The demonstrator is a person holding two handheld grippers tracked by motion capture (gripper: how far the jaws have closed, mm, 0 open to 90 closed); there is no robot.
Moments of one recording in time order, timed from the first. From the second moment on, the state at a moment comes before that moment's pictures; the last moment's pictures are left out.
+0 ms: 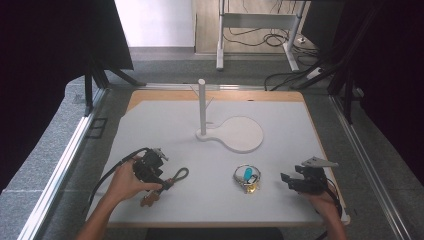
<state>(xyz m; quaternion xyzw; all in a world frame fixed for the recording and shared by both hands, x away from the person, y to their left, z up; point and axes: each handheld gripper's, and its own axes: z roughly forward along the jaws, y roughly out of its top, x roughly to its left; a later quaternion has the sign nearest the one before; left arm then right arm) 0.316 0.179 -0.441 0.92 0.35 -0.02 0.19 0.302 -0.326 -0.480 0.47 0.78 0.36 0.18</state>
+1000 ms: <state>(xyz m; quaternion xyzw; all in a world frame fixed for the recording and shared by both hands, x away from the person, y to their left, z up) 0.324 0.166 -0.459 0.93 0.33 -0.01 0.14 0.303 -0.319 -0.484 0.46 0.79 0.35 0.19</state>
